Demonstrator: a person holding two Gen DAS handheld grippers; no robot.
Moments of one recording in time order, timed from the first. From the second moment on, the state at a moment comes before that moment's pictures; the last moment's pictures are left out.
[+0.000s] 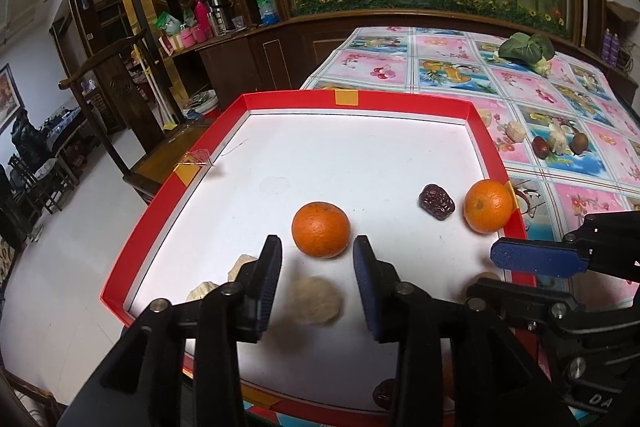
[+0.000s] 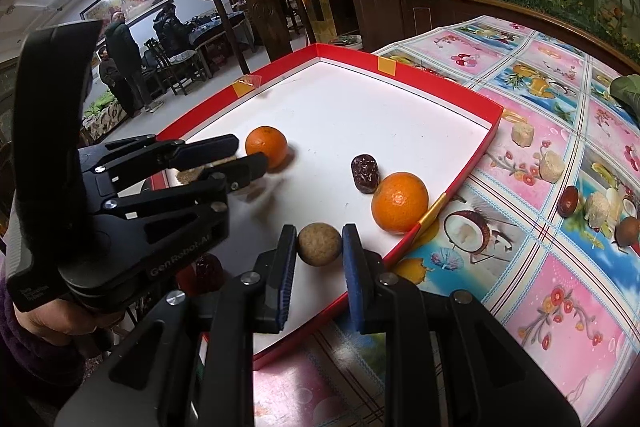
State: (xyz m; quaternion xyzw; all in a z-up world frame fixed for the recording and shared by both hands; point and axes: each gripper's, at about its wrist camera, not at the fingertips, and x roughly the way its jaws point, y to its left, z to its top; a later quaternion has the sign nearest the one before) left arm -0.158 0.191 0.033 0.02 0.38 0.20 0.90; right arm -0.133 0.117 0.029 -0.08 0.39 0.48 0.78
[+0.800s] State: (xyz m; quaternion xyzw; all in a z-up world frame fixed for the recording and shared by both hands) left arm -0.149 0.165 0.052 0.02 0.36 0.19 0.91; right arm -0.042 -0.010 0.058 0.04 0.37 0.34 0.86
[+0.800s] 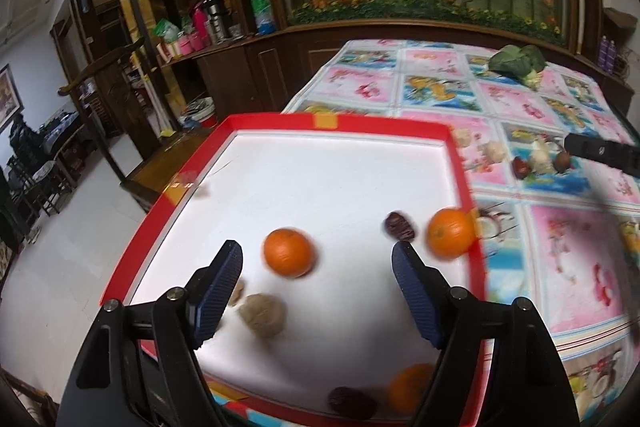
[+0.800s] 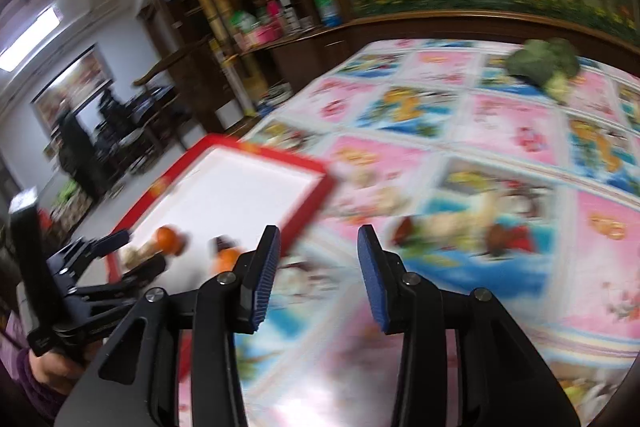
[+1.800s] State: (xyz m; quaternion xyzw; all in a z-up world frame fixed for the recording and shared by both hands) left arm -0.083 0.063 0.071 0.09 0.36 0.06 0.93; right arm 0.018 -0.038 0.013 -0.01 0.44 0.24 0.86
